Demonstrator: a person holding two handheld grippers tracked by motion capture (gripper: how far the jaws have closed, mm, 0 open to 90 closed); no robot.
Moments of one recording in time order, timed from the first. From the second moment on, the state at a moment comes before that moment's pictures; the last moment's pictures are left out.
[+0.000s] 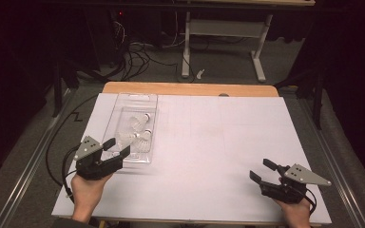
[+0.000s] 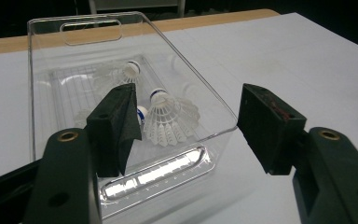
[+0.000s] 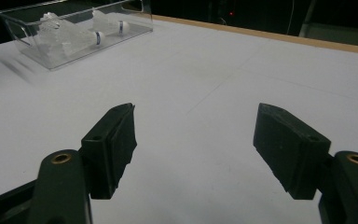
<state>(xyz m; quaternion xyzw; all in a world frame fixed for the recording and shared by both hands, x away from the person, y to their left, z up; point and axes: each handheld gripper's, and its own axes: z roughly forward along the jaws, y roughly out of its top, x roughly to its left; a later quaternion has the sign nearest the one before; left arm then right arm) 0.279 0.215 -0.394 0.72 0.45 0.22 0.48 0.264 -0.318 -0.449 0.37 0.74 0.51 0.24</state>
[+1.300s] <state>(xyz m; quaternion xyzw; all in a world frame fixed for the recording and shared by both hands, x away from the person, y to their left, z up) 0.281 0.217 -0.412 0.71 0.47 0.20 0.48 0.264 -0.318 -0.449 0.37 0.74 0.51 0.24</state>
